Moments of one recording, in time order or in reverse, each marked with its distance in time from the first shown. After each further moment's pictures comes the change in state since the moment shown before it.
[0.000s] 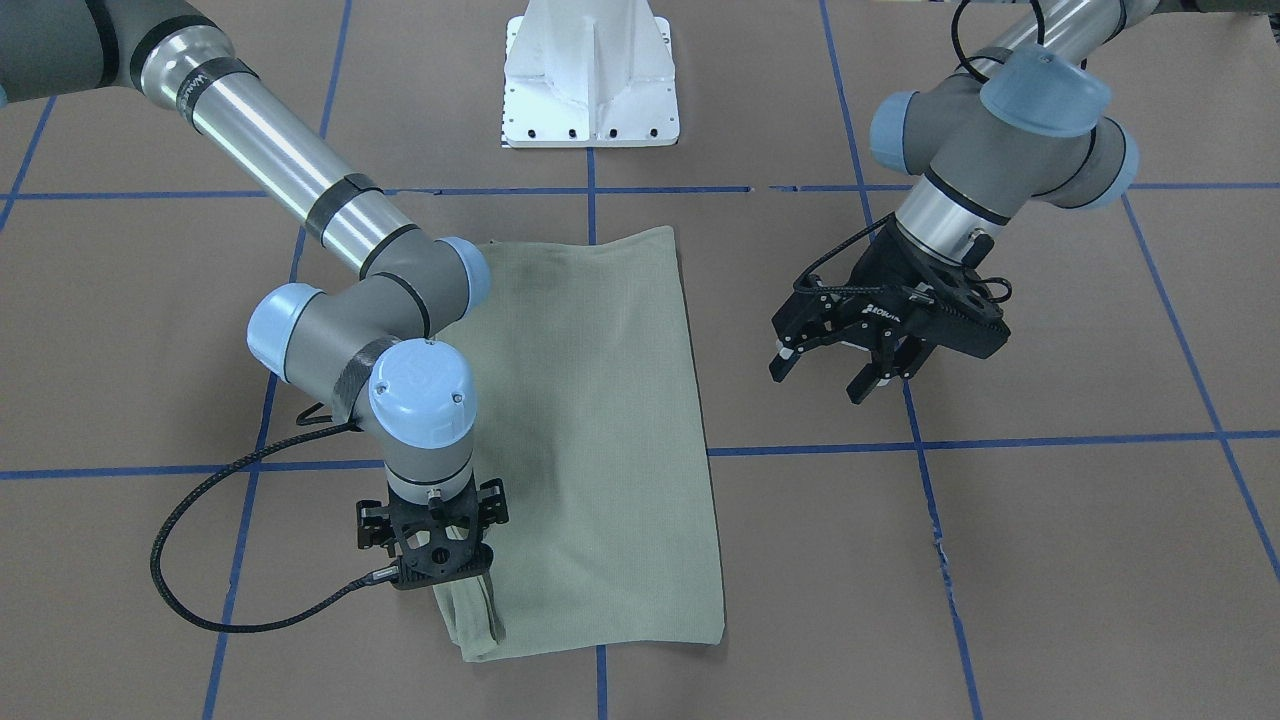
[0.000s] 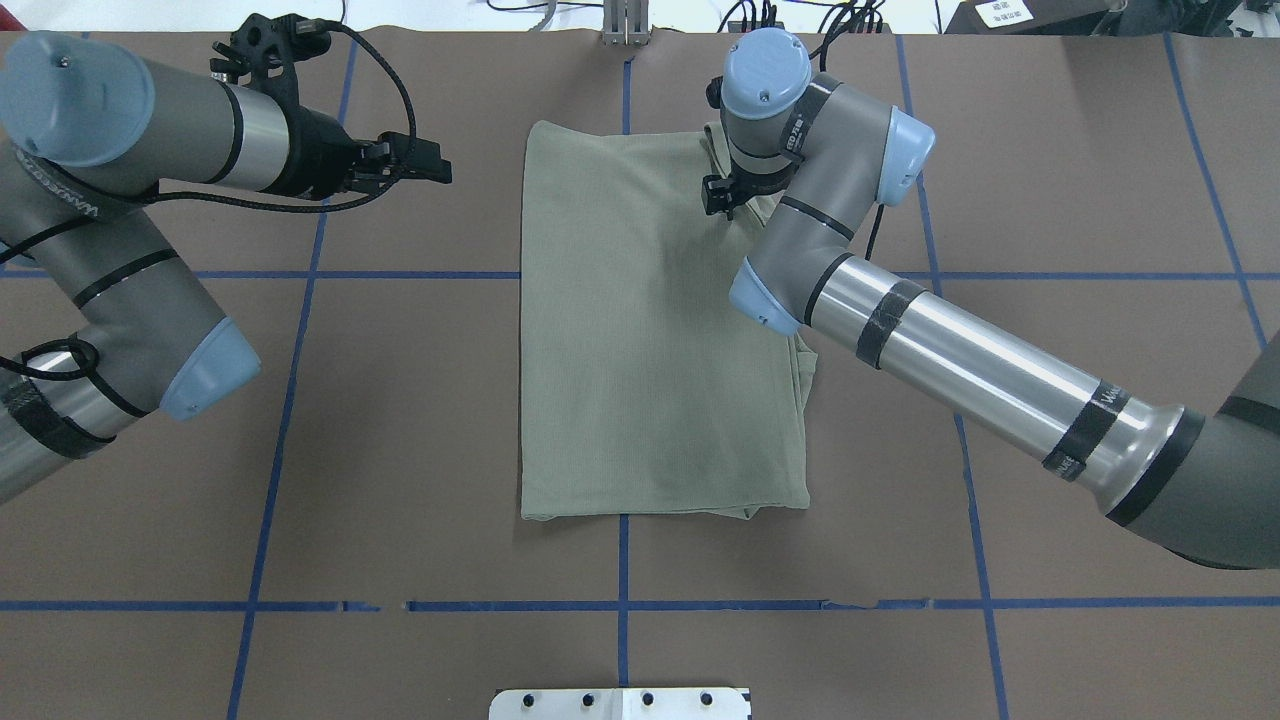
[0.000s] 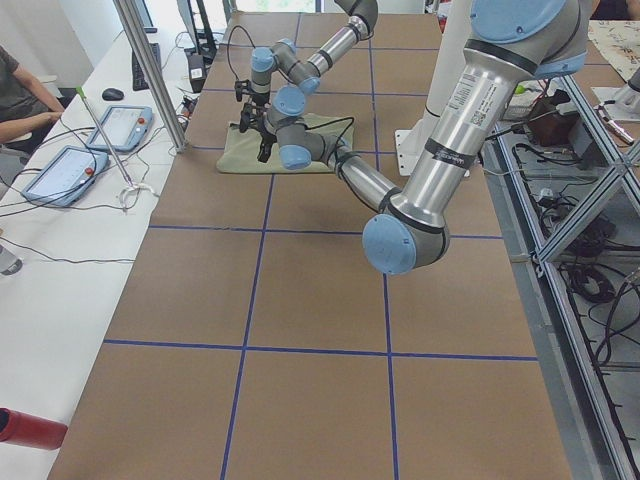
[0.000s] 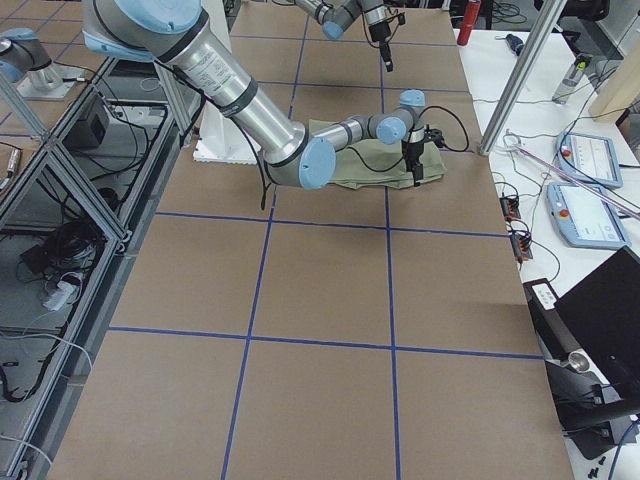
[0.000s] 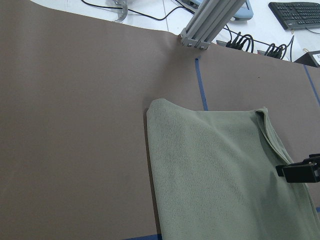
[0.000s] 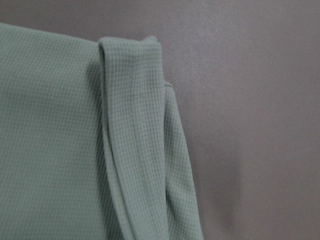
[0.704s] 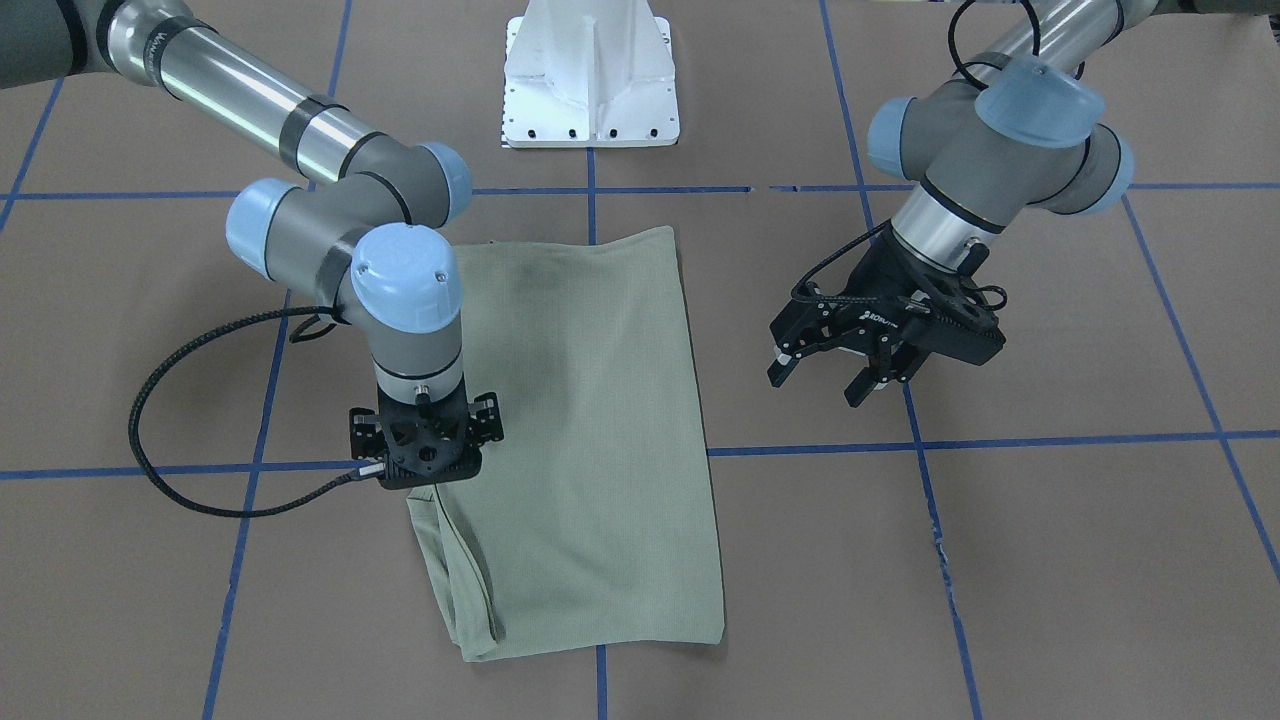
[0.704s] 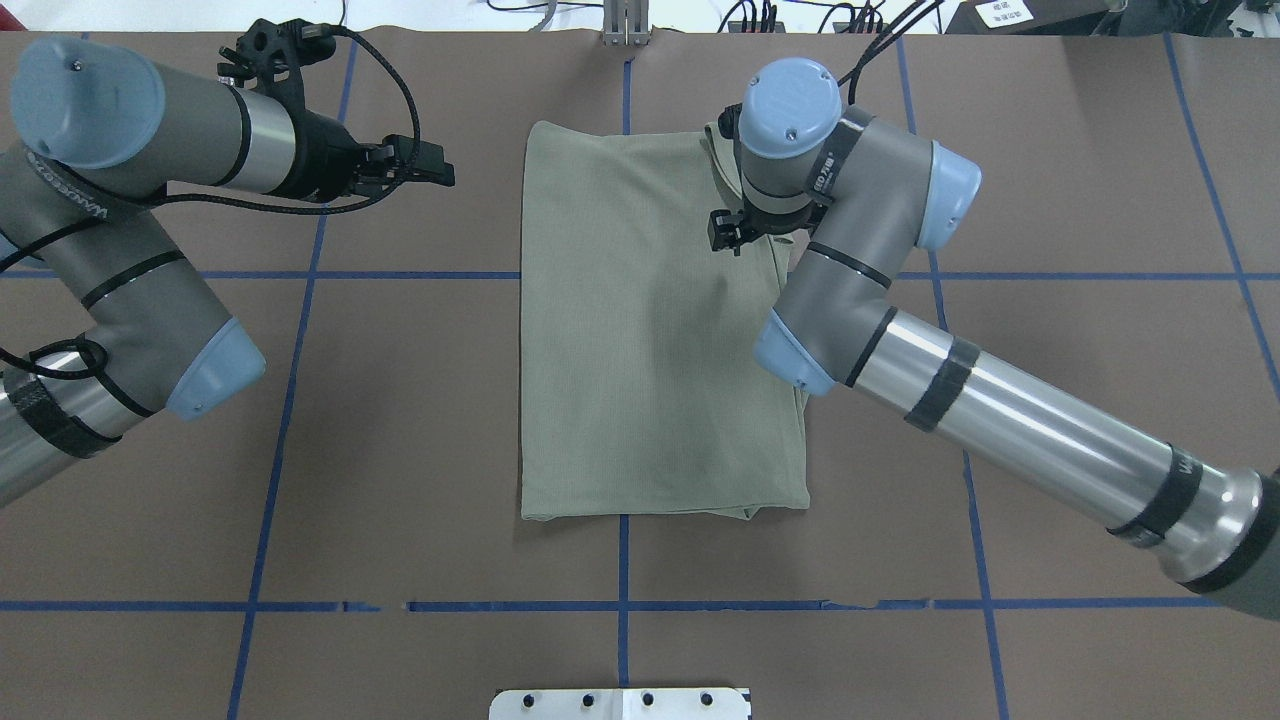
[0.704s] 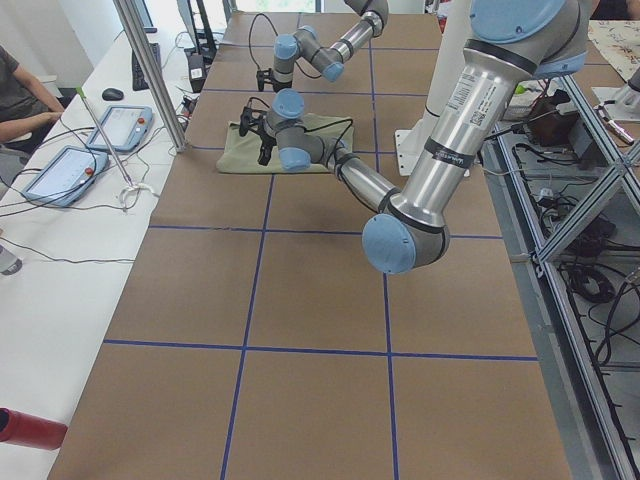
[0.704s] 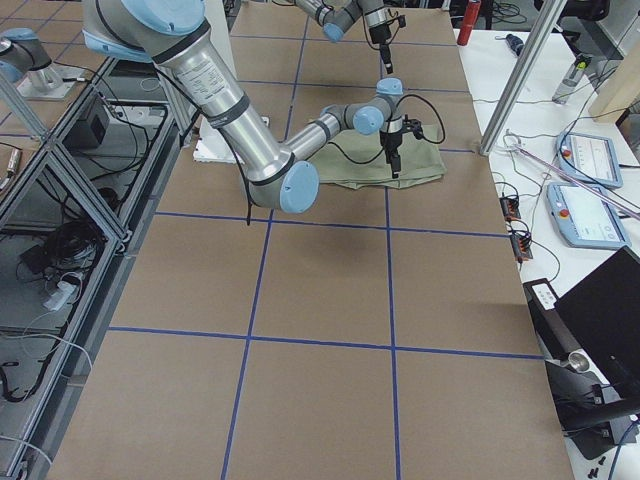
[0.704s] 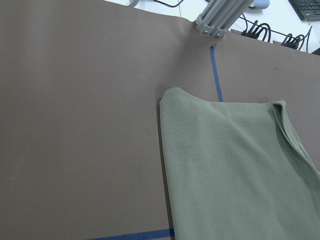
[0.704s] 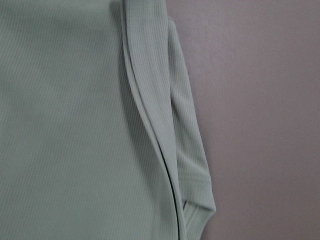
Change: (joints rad) left arm 0.003 -0.008 0.010 -0.002 0.002 -0.012; right arm -0.030 -0.113 0.305 -0.183 0.002 0.058
